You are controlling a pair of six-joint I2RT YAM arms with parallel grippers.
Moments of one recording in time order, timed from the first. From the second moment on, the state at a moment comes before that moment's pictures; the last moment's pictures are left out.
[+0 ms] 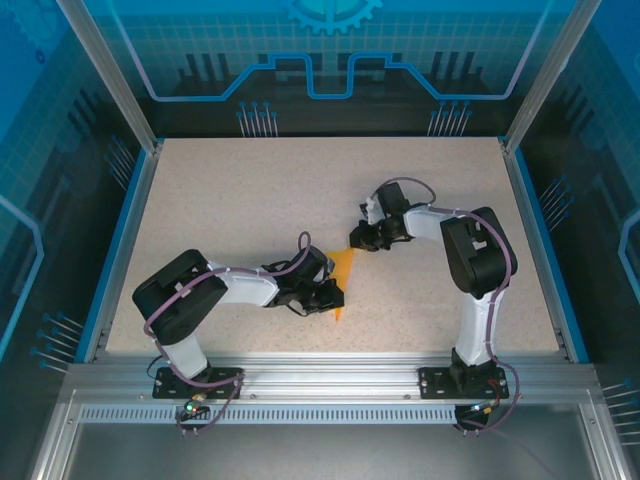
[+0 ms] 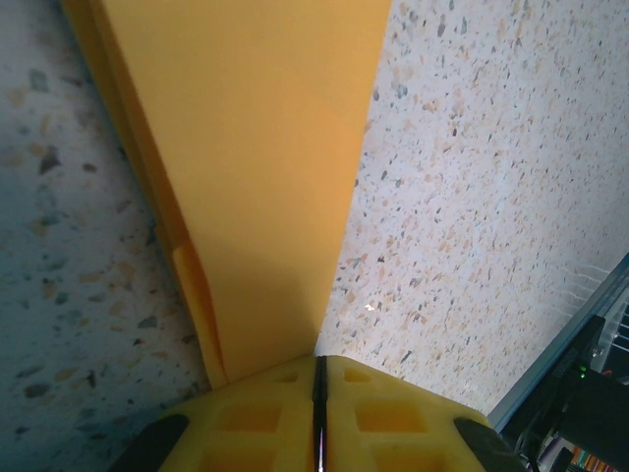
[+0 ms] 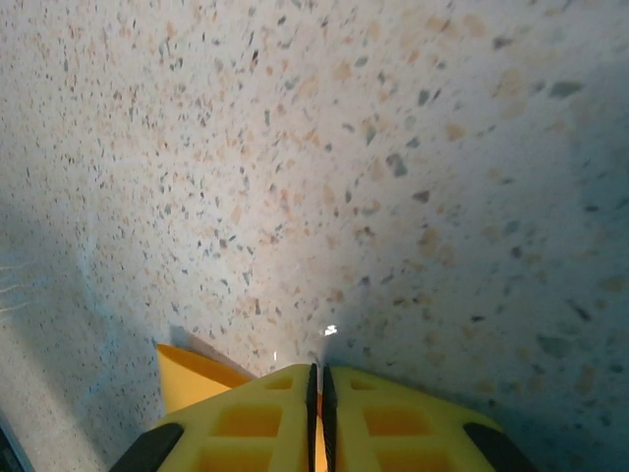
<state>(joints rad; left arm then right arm) -0.79 1.73 0.72 0.08 0.42 -1.01 0.34 2.00 1.18 -0.32 -0.55 0.41</state>
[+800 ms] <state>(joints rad) -0.80 1.73 0.72 0.09 0.42 -1.01 0.51 1.73 0.90 -0.21 -0.59 0.55</state>
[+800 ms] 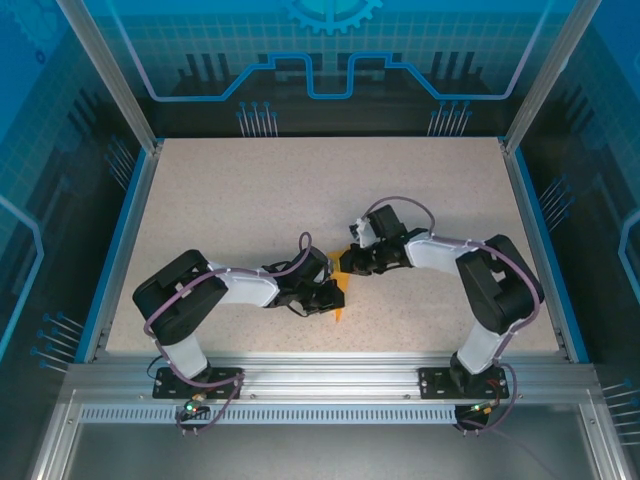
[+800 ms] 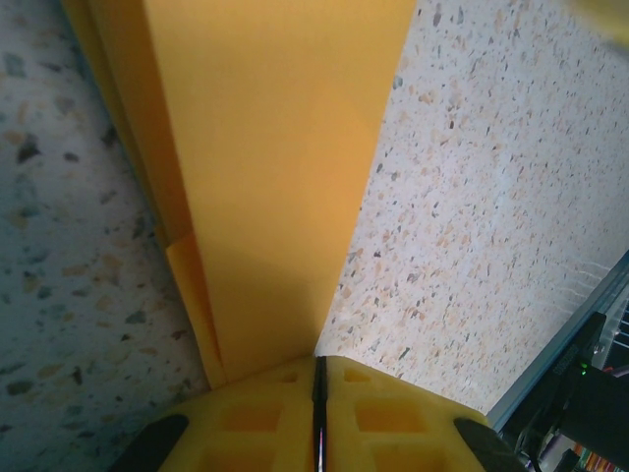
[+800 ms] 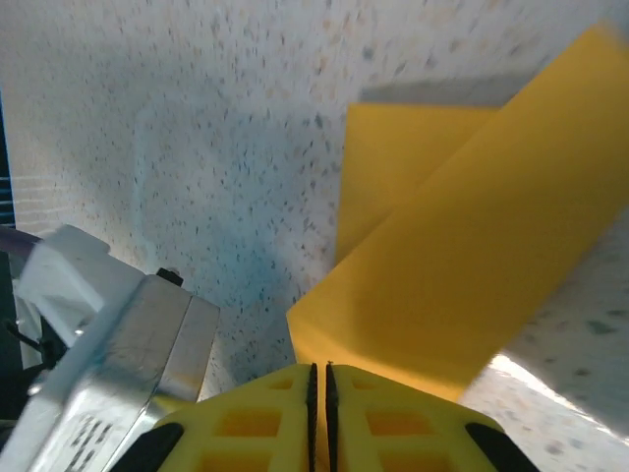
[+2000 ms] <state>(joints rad) -0.84 1.65 0.72 0.04 0.48 -1.01 0.52 1.85 0.94 -0.26 -0.57 0.57</state>
